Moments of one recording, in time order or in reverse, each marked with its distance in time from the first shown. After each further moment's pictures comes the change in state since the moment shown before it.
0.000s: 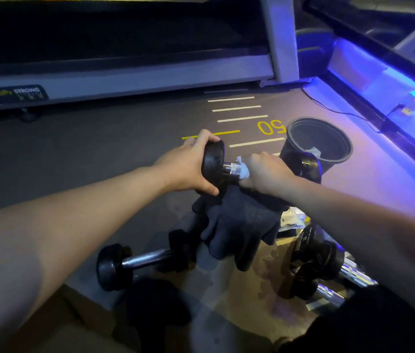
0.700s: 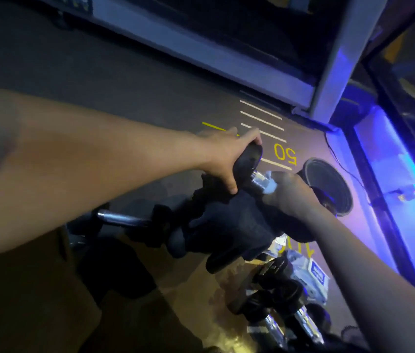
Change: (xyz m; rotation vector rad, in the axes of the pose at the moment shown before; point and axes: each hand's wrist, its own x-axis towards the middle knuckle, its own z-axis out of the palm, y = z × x) left_hand 0.007 -0.004 0.004 -0.026 -0.015 0.015; right_hand -0.013 0.000 -0.029 0.085 -0.150 0.061
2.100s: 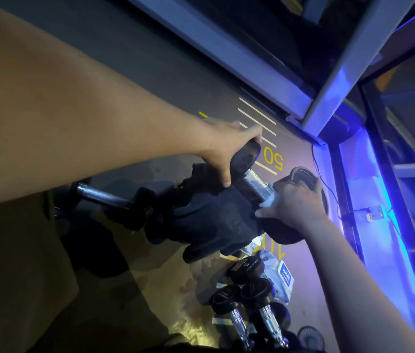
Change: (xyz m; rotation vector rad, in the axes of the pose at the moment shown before) left_hand -0.007 0.002 -0.008 -0.019 -0.008 -0.043; right_hand -0.002 0.024 -0.012 -0.659 -0.108 -0.008
